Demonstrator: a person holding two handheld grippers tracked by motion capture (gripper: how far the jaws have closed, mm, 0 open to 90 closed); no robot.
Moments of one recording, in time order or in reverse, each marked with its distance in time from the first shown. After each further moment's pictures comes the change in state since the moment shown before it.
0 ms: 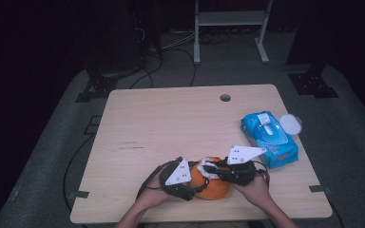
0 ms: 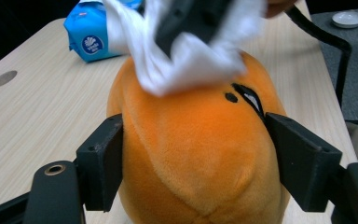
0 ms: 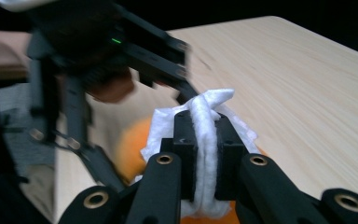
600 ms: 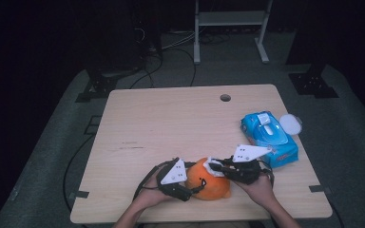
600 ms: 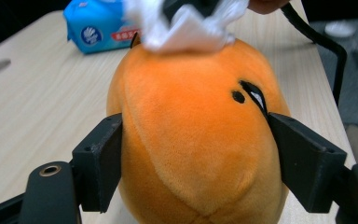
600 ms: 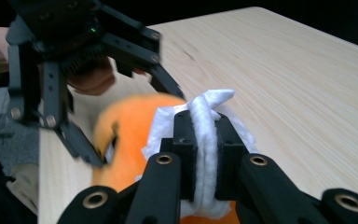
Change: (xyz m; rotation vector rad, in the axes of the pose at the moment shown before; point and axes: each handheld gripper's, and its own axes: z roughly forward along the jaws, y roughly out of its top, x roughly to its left) left arm 0.007 -0.013 -0.001 -0.028 -0.019 -0.093; right arm -0.013 -0.013 -0.008 0.008 -0.044 0.045
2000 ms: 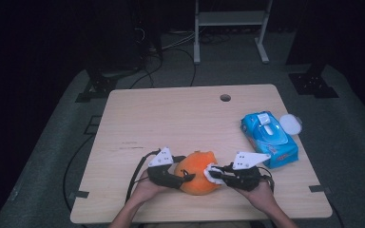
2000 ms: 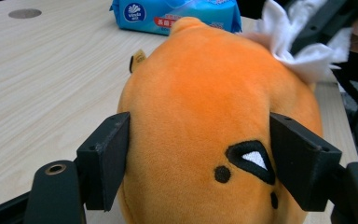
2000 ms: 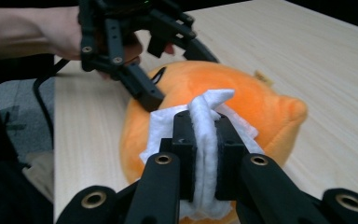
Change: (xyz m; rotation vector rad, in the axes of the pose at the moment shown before) left arm 0.031 -0.021 -0.012 -0.040 0.023 -0.263; right arm 0.011 -0.012 0.005 0.013 0.038 -0.006
